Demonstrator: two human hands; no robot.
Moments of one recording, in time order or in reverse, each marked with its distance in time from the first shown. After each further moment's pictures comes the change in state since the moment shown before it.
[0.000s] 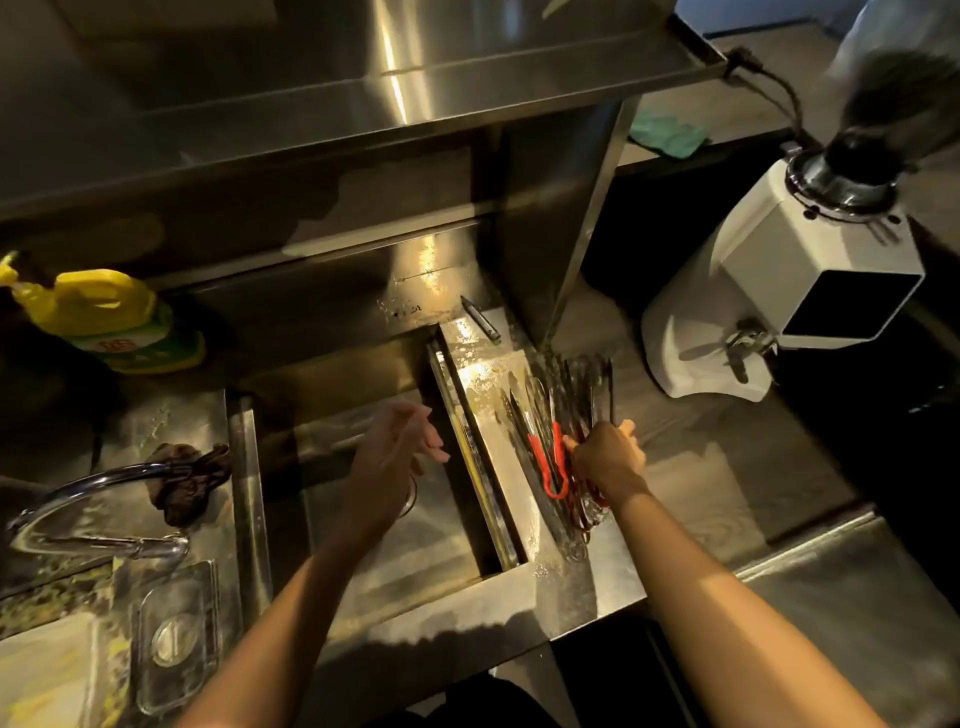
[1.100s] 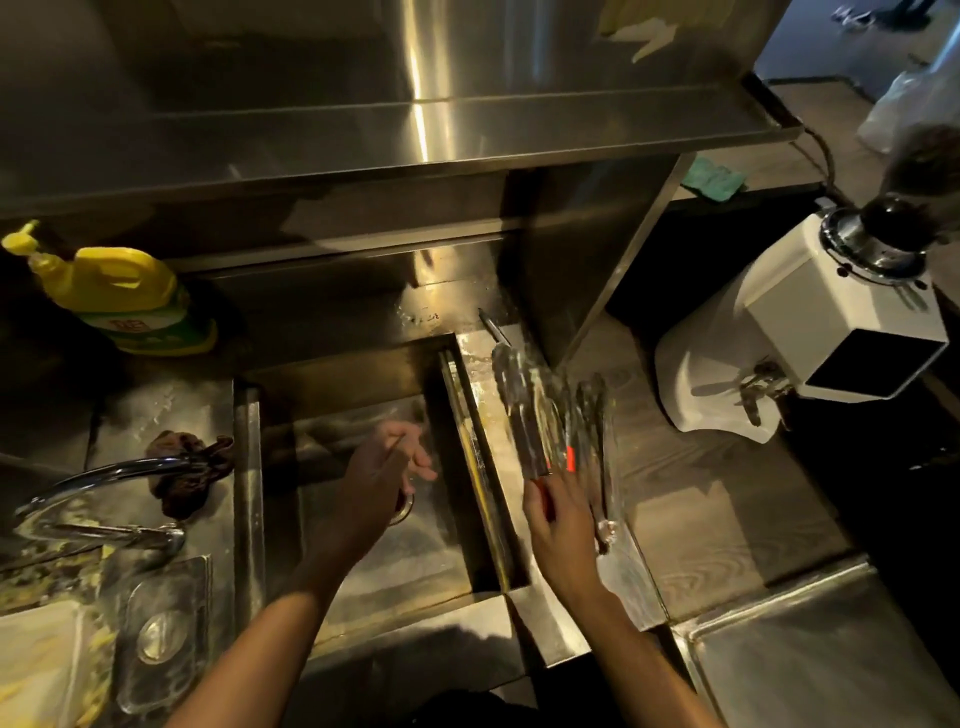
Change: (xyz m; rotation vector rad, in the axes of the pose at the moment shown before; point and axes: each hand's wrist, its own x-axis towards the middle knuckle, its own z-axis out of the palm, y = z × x) left_hand 0.009 -0.027 -0.032 -0.020 0.043 -0.088; right_hand -0.117 -0.028 0.023 0.547 0.144 -0.588
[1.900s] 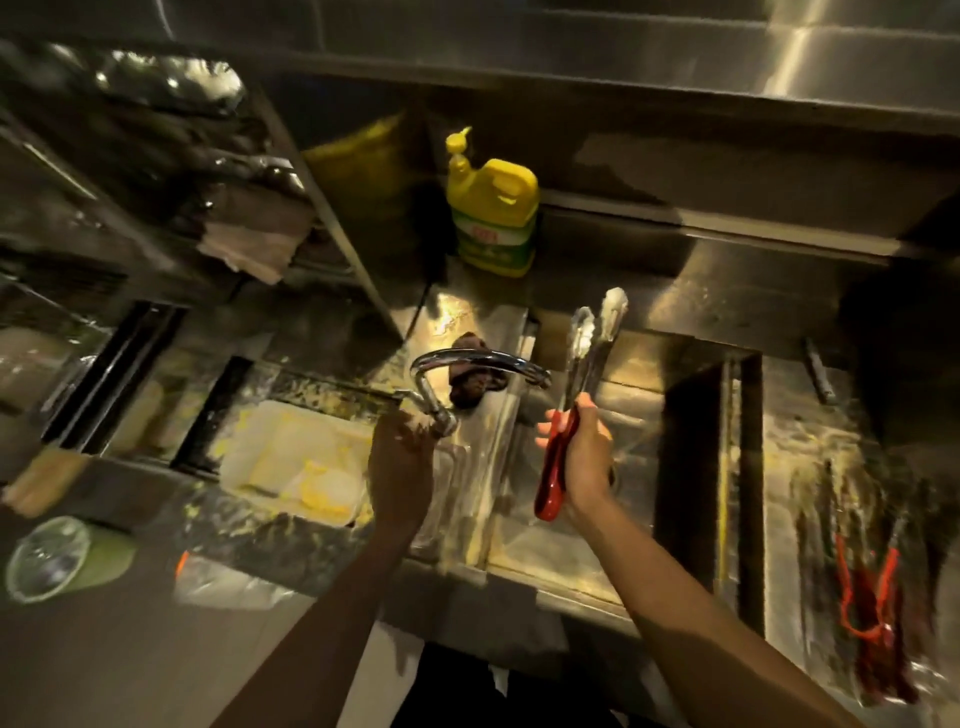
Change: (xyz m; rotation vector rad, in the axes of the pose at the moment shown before) left_hand -0.102 -0.130 -0.222 0.351 0.924 -0.175; right_hand -0.004 -0.181 0.242 0.706 -0.407 0.565
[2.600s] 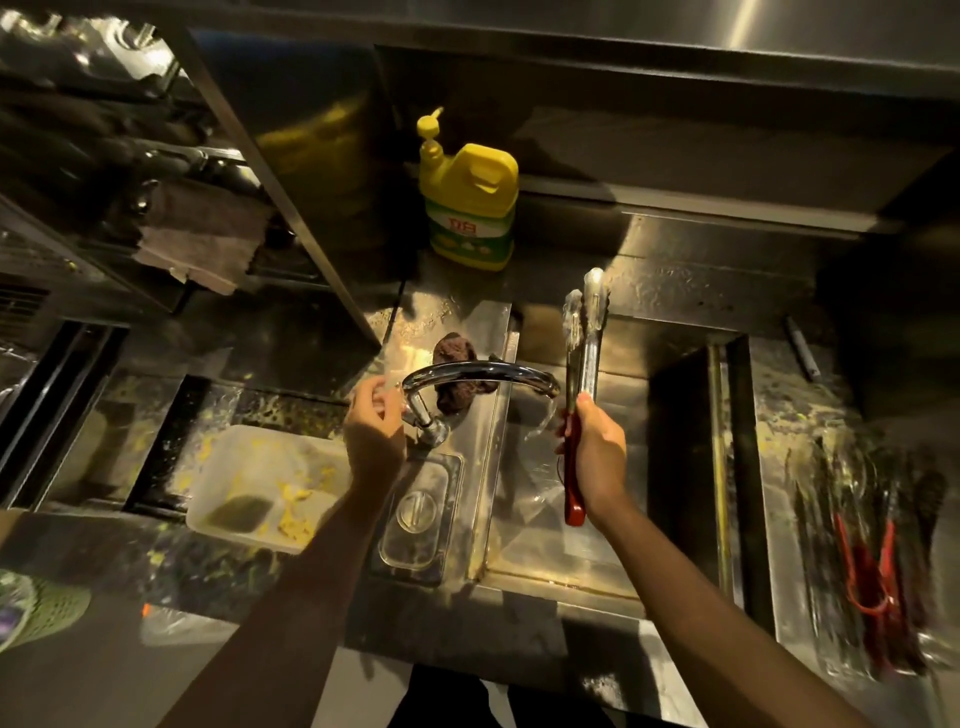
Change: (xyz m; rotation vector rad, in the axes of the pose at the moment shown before) left_hand 0.094 -0.033 0.023 -0.052 -0.031 0.095; right_hand 0.017 0.009 -0.002 -0.270 0.064 -0.121
